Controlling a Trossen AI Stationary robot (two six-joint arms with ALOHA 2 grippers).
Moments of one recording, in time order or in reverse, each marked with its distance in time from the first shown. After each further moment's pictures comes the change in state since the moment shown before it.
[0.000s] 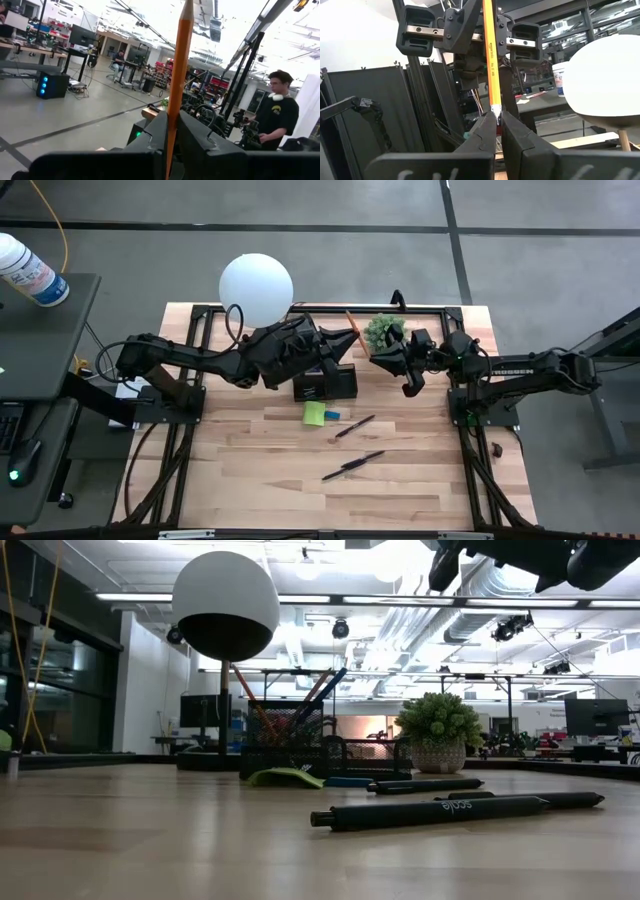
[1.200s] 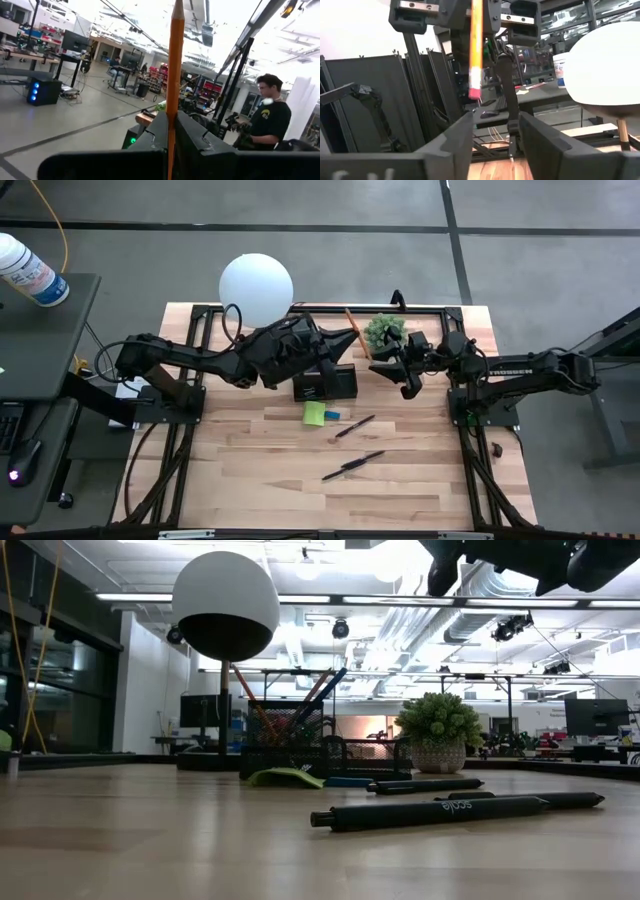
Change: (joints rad) left arm 0.000 -0.003 0.002 0.024 0.026 0.017; right arm 0.000 0.002 -0.004 -0.029 -0.021 -0.025
